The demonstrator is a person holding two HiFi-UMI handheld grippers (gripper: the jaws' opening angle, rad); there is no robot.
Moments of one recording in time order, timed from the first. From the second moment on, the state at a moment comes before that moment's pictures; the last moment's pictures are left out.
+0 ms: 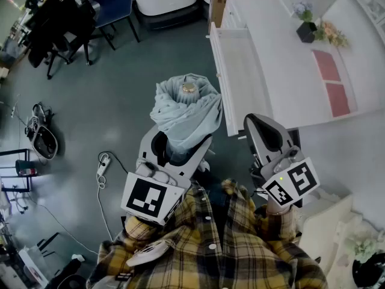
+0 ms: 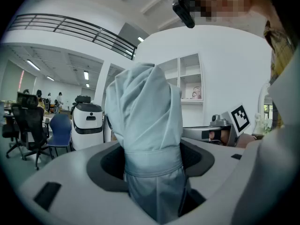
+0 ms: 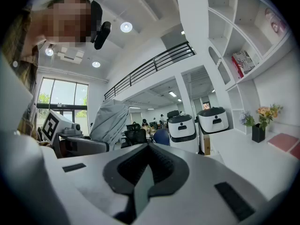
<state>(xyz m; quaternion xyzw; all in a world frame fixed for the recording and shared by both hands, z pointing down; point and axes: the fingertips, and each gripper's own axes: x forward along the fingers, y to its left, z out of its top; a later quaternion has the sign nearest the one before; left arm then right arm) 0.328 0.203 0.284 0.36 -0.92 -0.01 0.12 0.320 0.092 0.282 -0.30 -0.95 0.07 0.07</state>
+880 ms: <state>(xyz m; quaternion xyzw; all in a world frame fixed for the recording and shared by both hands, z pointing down) 0.322 0.205 0.297 0.31 -0.94 -0.01 0.12 0.309 0.106 0.304 -0.38 -0.92 0.08 0.08</state>
